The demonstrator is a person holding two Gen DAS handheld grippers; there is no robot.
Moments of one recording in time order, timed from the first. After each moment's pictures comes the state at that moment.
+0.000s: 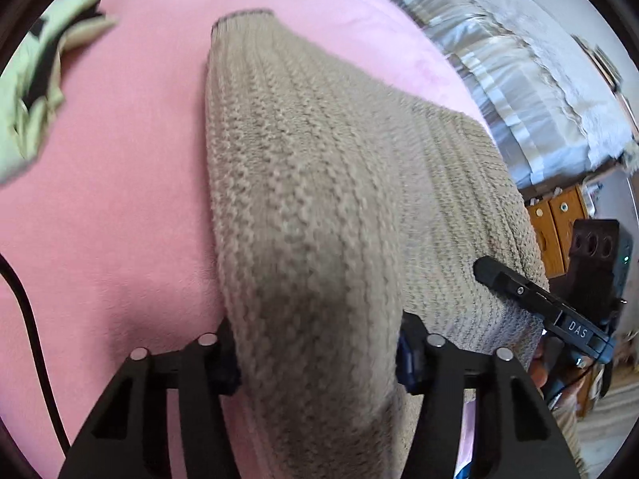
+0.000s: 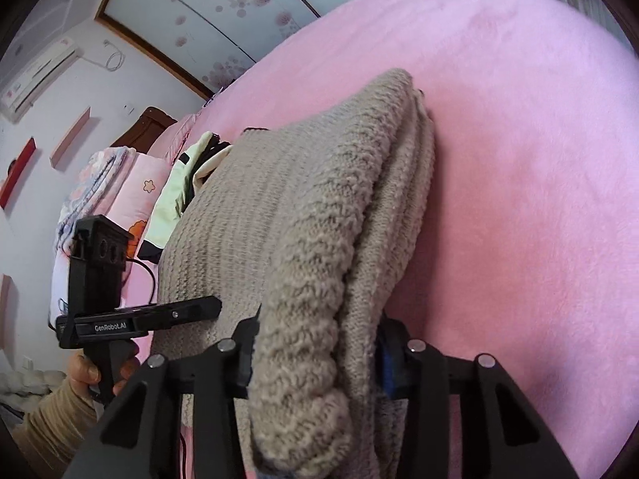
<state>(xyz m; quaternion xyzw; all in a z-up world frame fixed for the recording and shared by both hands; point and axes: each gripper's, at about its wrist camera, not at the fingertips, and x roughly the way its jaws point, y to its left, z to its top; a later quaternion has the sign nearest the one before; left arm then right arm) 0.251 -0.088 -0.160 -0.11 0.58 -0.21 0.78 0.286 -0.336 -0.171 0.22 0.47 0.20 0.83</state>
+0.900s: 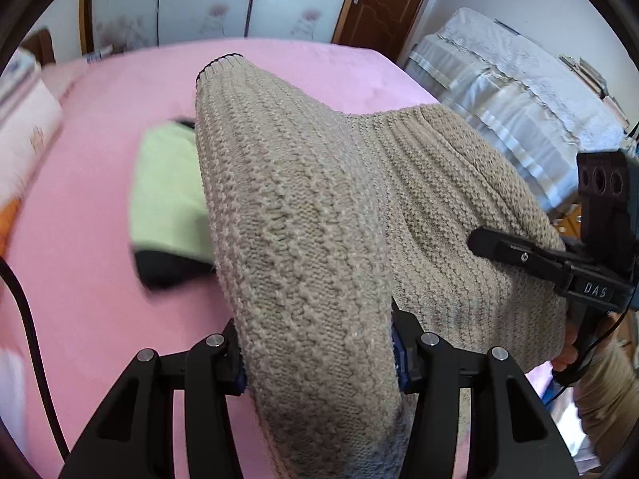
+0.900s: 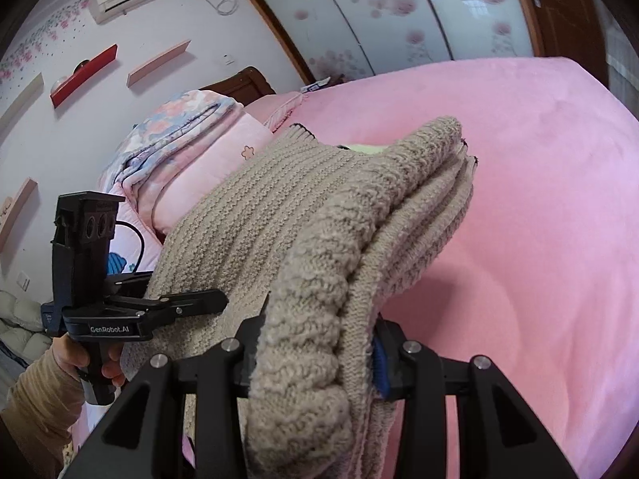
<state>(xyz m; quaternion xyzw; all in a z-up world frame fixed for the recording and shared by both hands) 0.236 0.206 0.030 -0.03 0.48 -0.15 0.87 0.315 -0.054 -0.006 0.10 0.41 0.32 0.85</state>
